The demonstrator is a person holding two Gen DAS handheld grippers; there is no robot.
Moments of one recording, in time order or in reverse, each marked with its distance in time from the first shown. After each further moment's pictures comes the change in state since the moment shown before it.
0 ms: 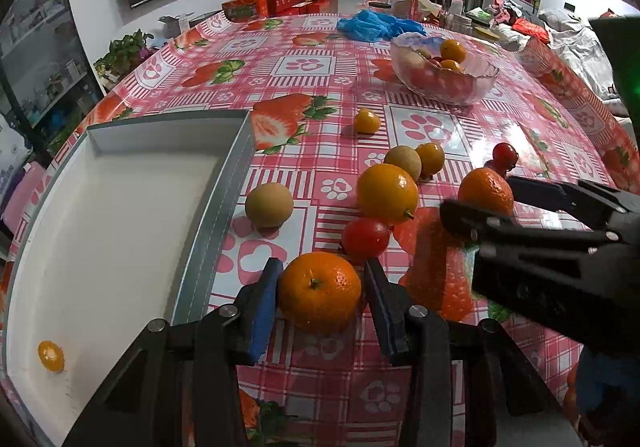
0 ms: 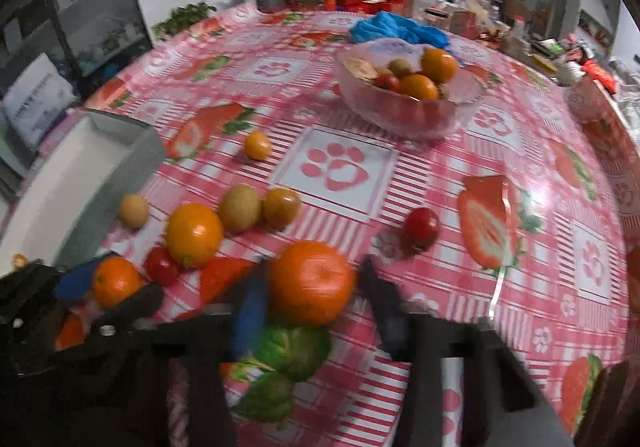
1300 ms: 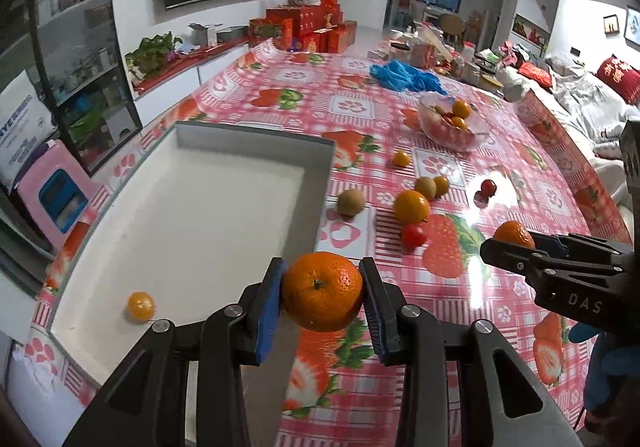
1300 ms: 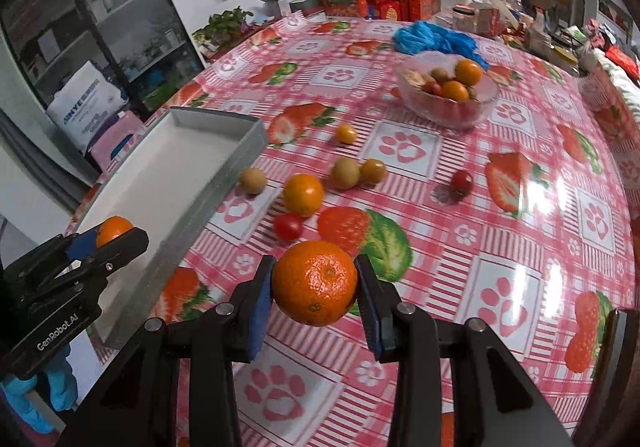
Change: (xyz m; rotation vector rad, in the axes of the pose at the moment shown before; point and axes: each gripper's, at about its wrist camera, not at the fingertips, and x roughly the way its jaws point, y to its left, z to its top) left arm -0.087 0.066 -0.024 -0.116 -0.100 -0.024; right arm -0.072 0.042 -0.024 0.003 0.010 0.145
